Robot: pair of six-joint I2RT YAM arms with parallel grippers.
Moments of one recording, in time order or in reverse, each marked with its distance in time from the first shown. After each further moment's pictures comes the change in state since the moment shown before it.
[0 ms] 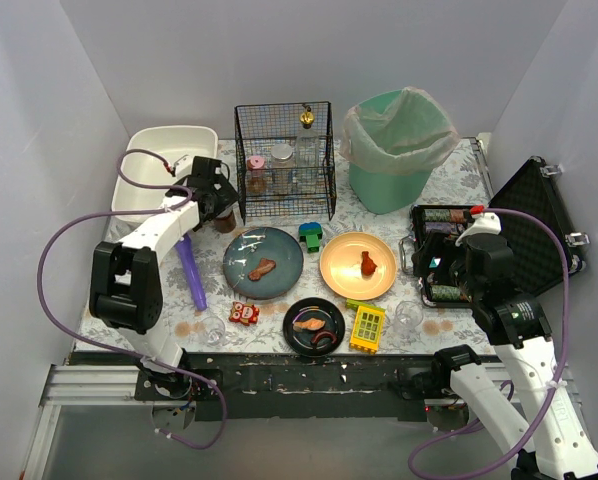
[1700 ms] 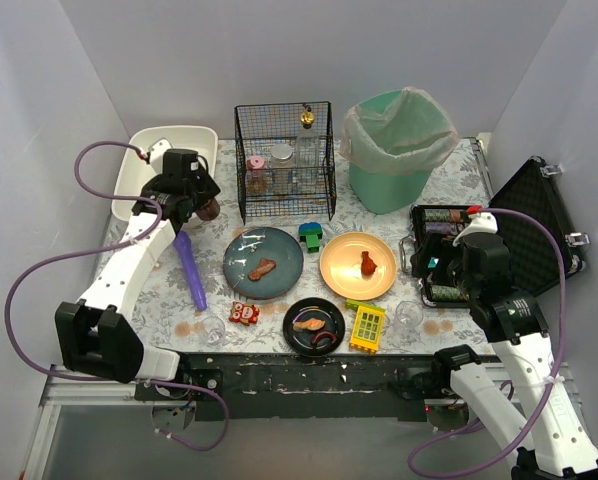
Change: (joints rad) left arm 0.005 -0.275 -0.010 -0.100 -0.019 0.072; right arm 0.000 0.016 -0.015 0.002 0.000 0.000
